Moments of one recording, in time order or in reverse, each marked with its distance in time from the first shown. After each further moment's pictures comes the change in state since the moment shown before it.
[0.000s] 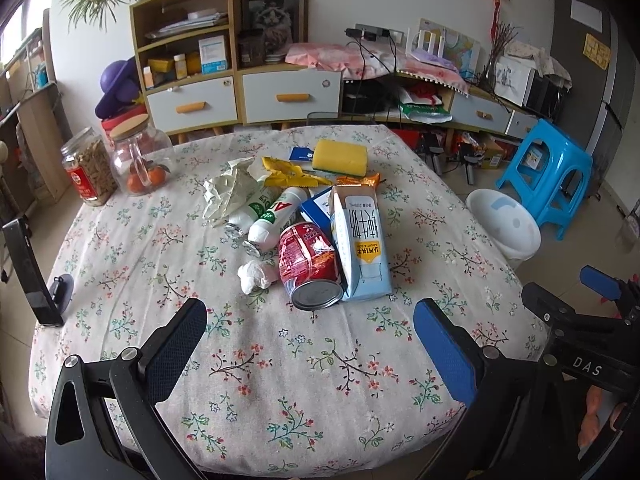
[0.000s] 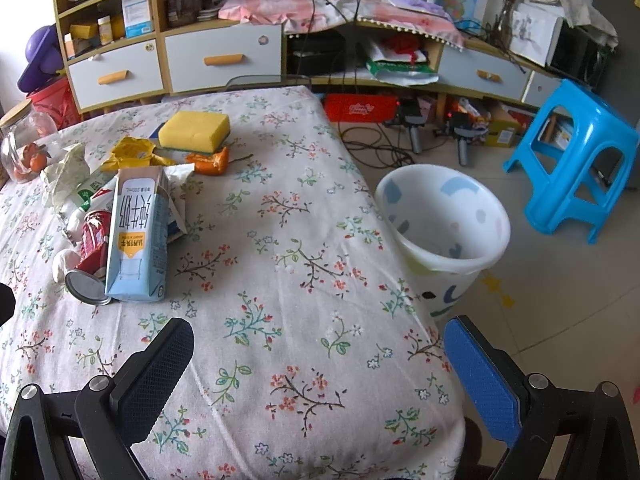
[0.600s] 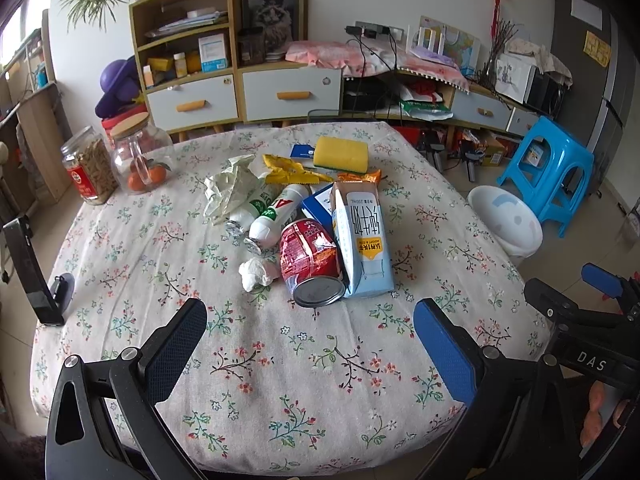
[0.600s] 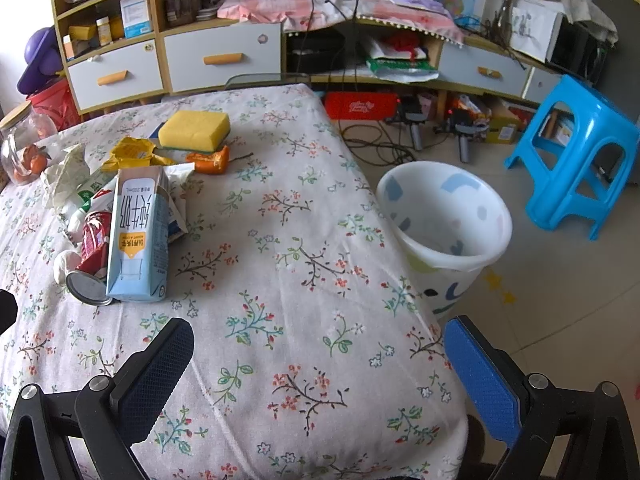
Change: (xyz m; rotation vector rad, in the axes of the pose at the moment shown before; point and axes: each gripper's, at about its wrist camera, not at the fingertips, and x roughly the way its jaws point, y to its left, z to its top) left arm 0.001 0.000 -0.002 0.001 0.004 0.001; right arm 0.002 0.001 -0.001 0.009 0.003 0.002
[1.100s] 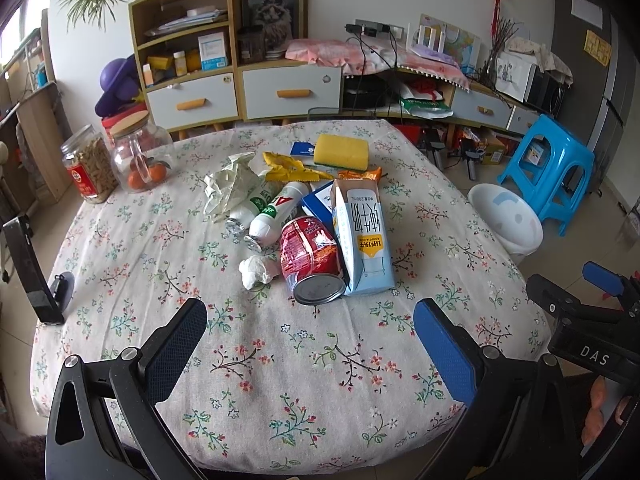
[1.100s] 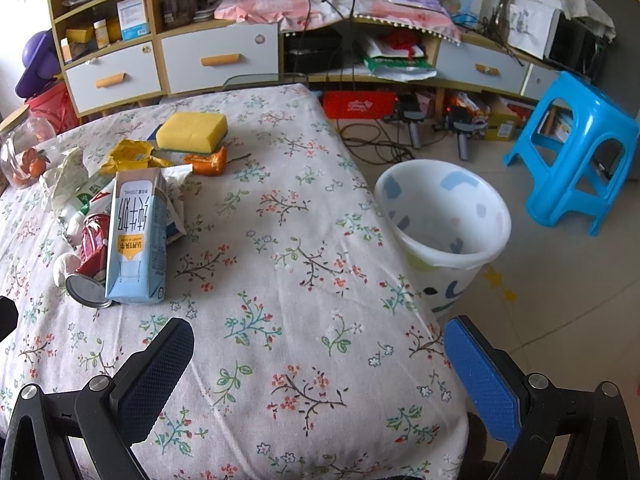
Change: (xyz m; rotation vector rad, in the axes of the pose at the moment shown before) left arm 0.000 0.001 -0.001 0.001 0.002 0.000; right arm 0.000 -0.002 0.000 0.012 0.002 0.002
